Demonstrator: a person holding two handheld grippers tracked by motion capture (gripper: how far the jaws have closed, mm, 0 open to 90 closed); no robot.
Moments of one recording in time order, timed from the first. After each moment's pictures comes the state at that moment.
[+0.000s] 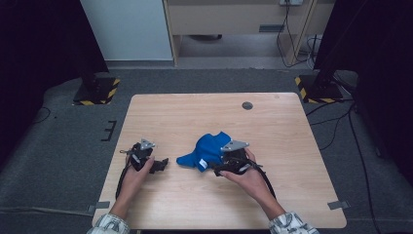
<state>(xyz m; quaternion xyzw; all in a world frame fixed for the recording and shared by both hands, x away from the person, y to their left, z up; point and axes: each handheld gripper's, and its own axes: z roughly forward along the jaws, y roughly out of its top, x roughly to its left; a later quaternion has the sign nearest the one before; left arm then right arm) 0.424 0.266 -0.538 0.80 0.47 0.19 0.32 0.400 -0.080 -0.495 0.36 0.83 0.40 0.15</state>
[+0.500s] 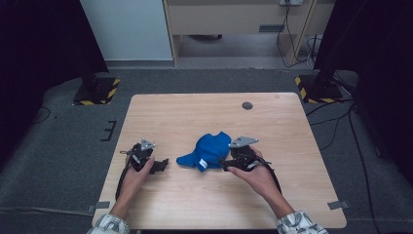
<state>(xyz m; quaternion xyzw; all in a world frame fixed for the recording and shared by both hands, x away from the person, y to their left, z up) 0.421 0.265 -0.537 0.80 0.47 0.20 0.32 0.402 -0.101 -0.476 0.36 0.83 0.40 0.15</state>
